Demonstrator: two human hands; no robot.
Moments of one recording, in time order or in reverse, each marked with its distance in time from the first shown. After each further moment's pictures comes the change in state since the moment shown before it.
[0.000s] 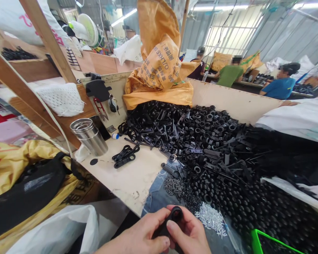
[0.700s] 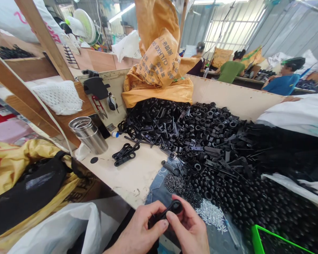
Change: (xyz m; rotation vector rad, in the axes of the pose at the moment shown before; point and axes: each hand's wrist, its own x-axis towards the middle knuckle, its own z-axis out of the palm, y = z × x) left_hand 0.004 -0.016 -0.003 0.303 0.281 0.057; right_hand 0.005 0.011 0.005 -0.110 0.241 -0.170
